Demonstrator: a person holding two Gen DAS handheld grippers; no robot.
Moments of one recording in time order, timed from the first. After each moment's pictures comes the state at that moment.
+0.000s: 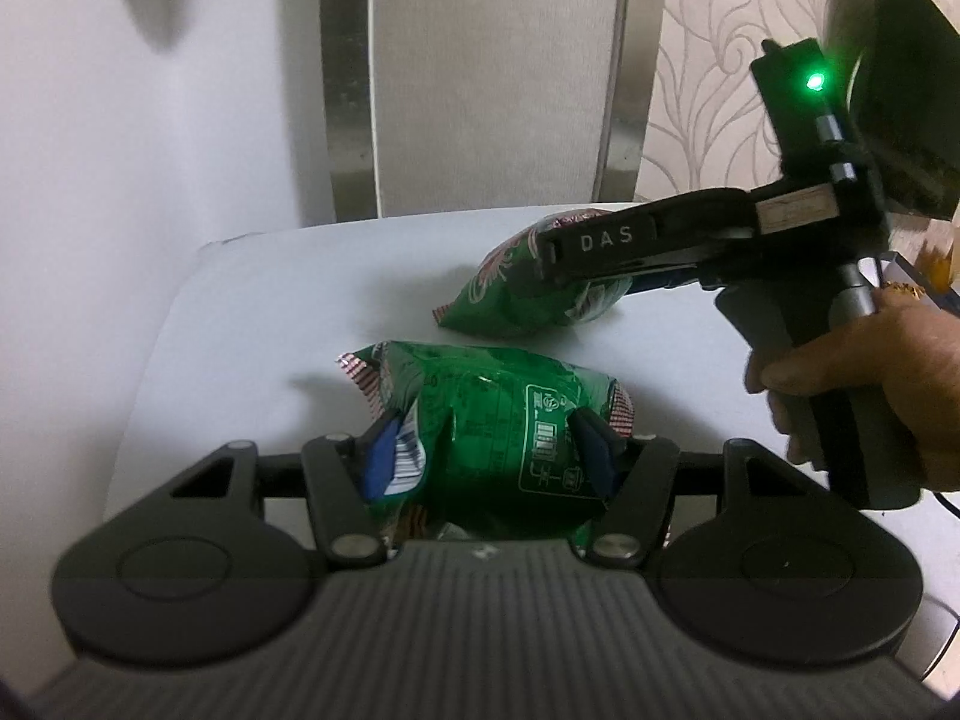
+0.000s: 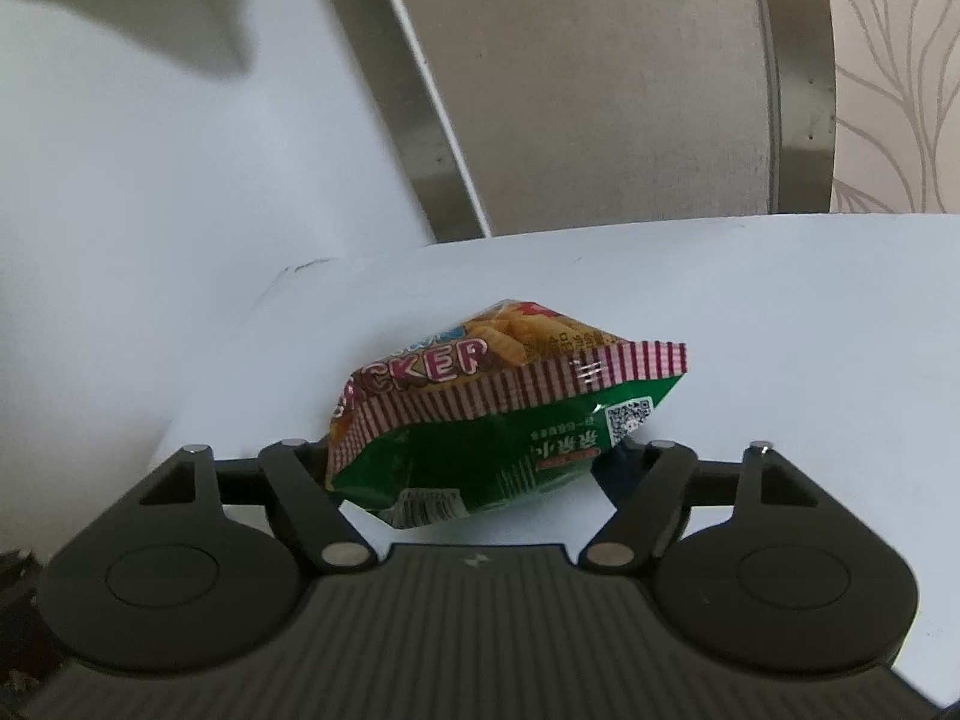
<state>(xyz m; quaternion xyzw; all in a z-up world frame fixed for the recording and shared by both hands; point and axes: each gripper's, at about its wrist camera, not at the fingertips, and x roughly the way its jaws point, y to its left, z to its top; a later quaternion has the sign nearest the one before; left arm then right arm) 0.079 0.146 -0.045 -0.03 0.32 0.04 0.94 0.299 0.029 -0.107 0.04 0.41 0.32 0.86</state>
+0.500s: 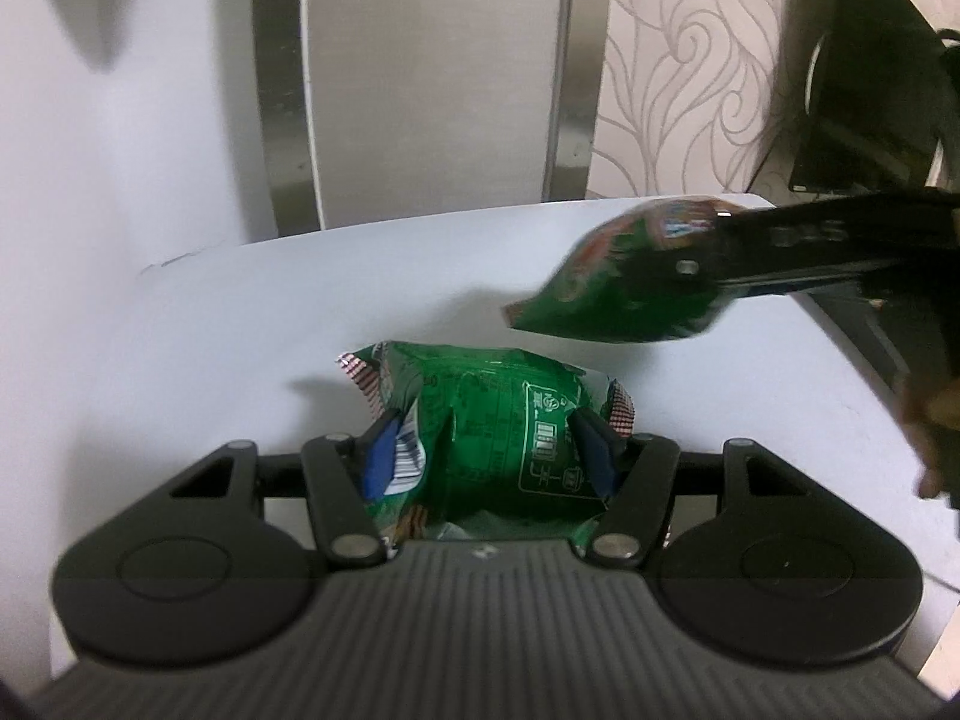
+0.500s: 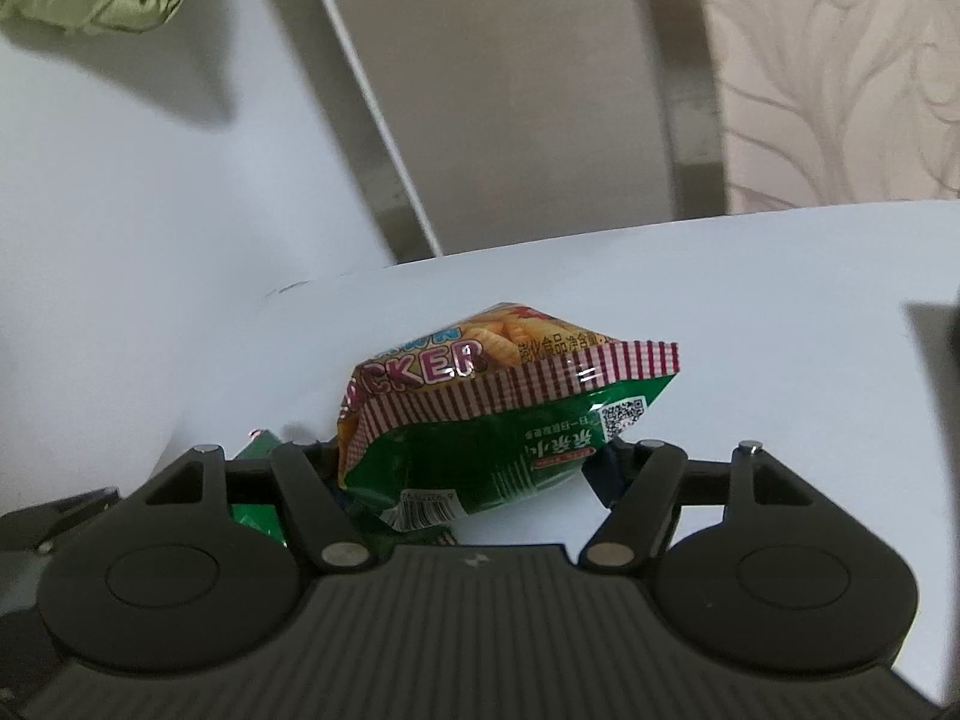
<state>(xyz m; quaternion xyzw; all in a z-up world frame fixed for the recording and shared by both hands) 0.101 0.131 -0.050 -0.01 0.32 0.00 0.95 0.251 -0.054 -0.075 0.06 0.38 0.28 0.88</state>
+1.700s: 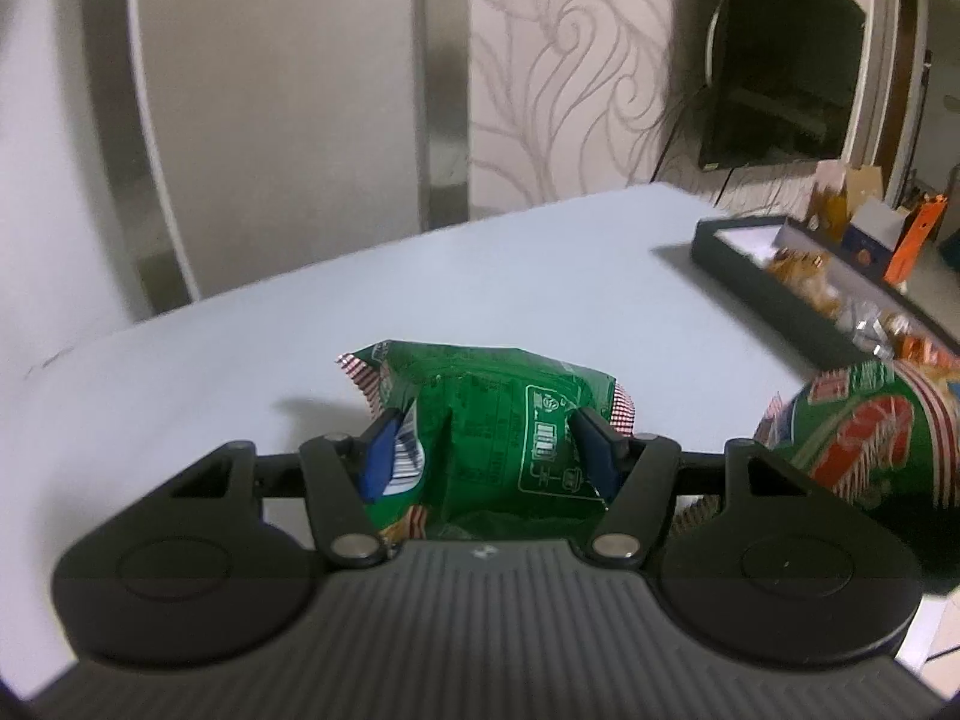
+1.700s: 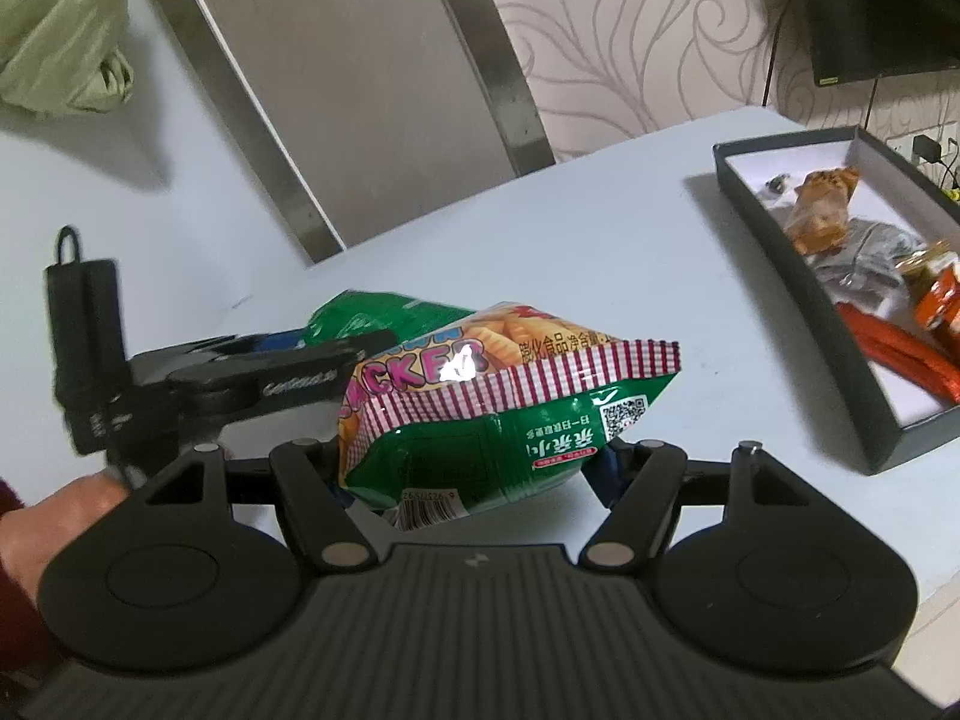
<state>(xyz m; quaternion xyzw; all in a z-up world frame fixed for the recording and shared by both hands) 0.156 0.073 -0.049 0.03 0.30 -0.10 0.95 0.090 -0.149 -0.063 0.14 0.38 0.16 0.90</state>
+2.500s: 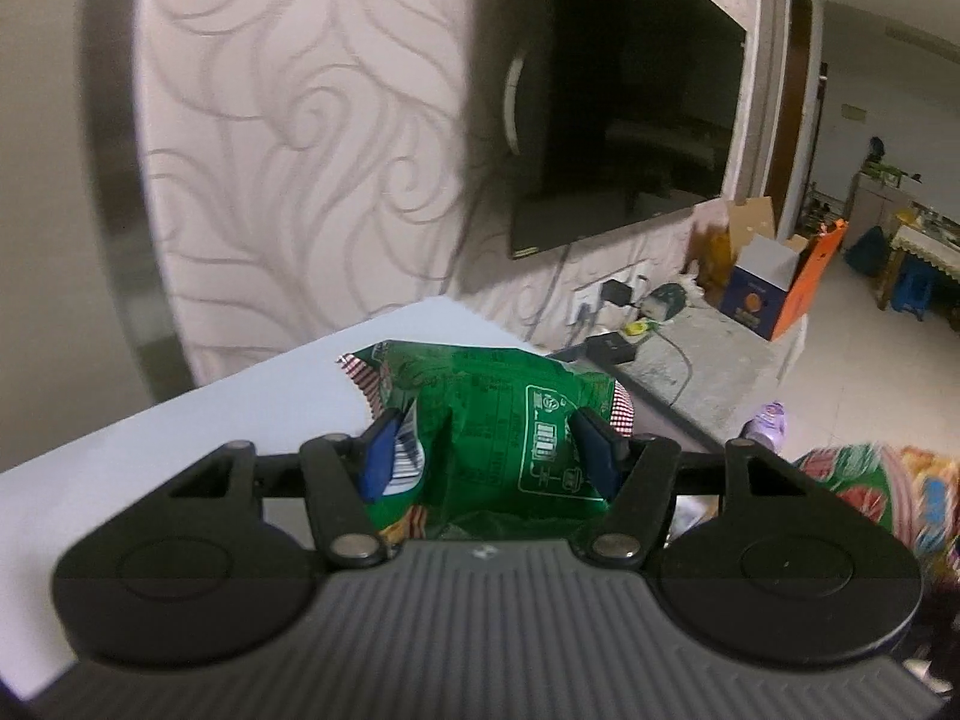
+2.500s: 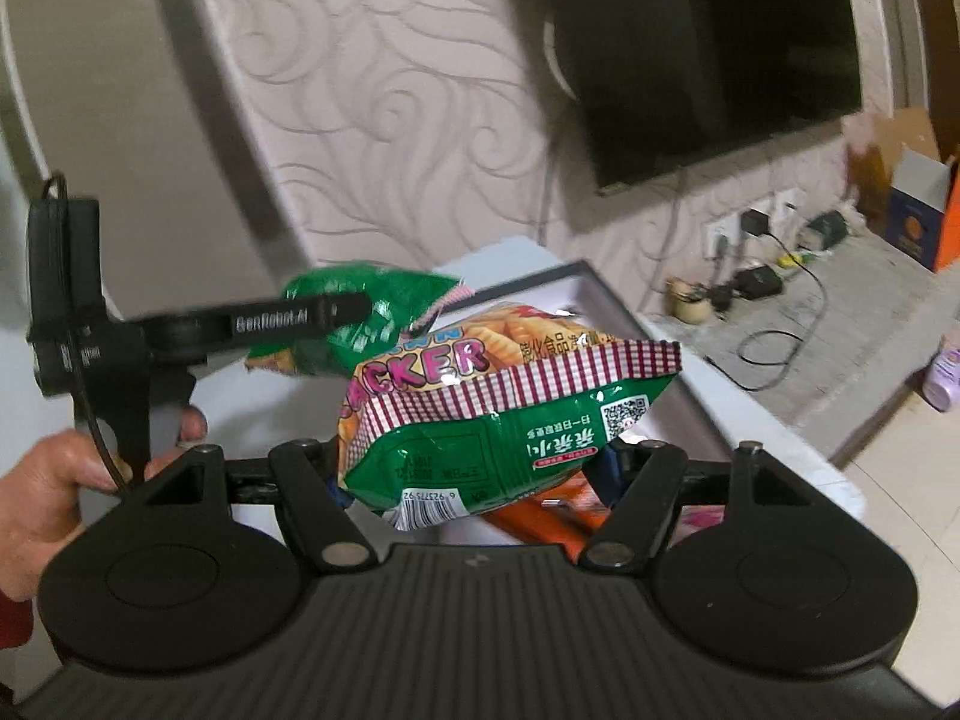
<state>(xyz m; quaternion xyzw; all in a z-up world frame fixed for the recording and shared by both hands) 0.240 -0.148 -0.012 0.04 0.26 -0.21 0.94 0.111 -0.343 -0.028 0.14 0.31 0.01 0.94</state>
